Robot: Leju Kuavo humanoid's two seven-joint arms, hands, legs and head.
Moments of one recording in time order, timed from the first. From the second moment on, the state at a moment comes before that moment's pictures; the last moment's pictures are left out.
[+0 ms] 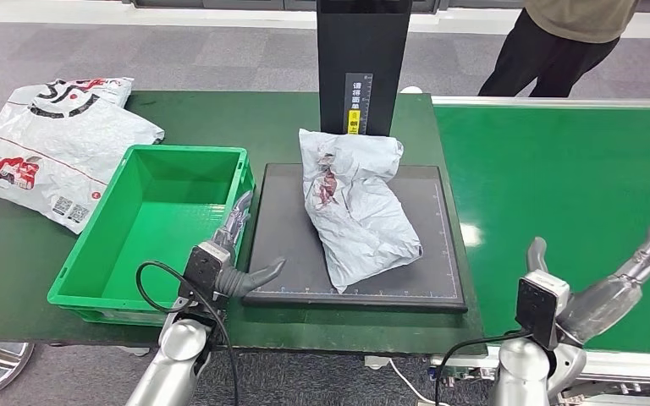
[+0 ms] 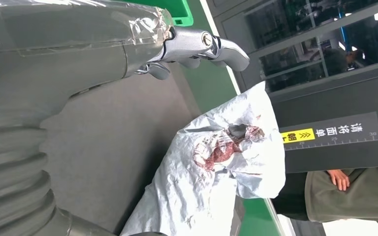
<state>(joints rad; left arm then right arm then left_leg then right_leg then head) -0.19 -0.16 -0.18 -1.20 -0.19 0.11 -0.48 -0.13 0.30 -0.35 -1.49 0.72 -0.70 -0.66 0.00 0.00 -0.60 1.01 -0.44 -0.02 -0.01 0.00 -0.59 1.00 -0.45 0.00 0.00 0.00</state>
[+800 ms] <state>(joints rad) -0.19 -0.16 -0.16 -1.21 -0.20 0.10 -0.48 -0.08 0.28 -0.37 -1.36 0.55 -0.70 -0.60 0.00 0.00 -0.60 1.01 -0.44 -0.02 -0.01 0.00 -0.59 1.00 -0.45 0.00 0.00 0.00</state>
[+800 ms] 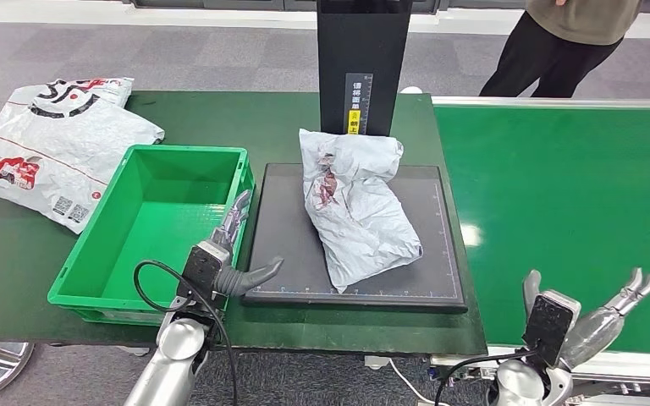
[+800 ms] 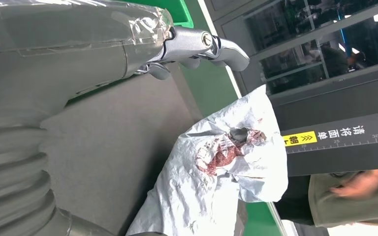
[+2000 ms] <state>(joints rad) -0.64 -0.26 -0.37 -0.70 -0.91 0.32 -0.26 -0.16 0.23 -0.15 -1.19 0.56 -0.70 -0.49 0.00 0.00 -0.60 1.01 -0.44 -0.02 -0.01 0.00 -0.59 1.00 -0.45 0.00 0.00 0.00</state>
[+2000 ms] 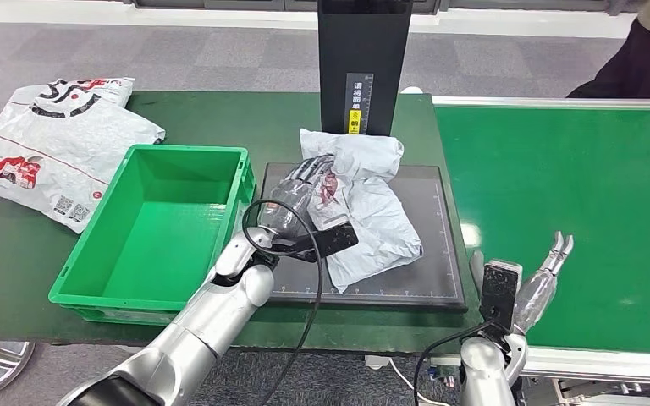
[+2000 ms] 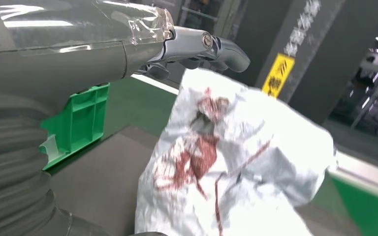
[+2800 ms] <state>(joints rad) -0.69 -0.27 -0.41 -0.50 -0.96 0.31 -0.24 -0.17 0.21 -0.08 -1.17 0.55 -0.70 -0.47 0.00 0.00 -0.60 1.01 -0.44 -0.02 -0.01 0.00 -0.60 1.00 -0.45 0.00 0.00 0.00</state>
